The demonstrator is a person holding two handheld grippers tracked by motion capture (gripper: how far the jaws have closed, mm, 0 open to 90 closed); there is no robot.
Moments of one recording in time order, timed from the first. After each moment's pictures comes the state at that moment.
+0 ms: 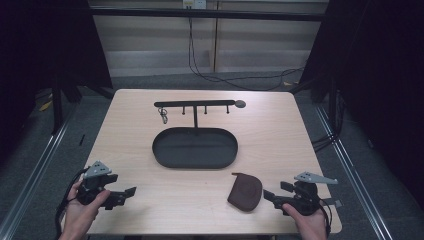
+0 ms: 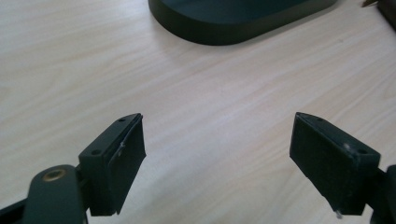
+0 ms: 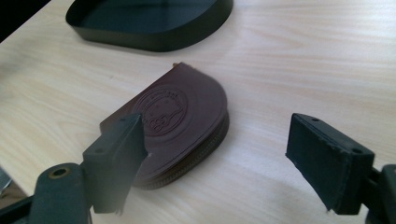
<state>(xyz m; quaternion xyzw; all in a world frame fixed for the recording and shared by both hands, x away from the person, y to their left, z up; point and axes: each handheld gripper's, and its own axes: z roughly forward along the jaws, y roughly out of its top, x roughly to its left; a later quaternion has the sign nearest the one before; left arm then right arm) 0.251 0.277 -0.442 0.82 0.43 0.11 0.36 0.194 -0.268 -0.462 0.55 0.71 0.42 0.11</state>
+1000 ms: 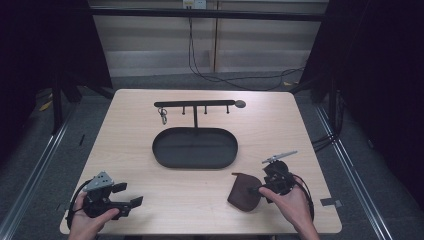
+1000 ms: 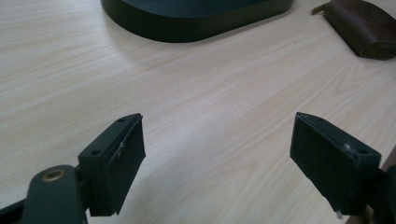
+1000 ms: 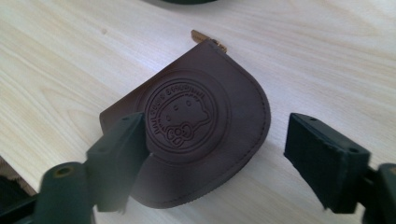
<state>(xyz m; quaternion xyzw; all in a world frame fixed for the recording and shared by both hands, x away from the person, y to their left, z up) 0.236 0.273 -0.465 0.81 0.40 0.08 0.42 0.251 -0.216 -0.444 0.53 0.80 0.26 0.03</state>
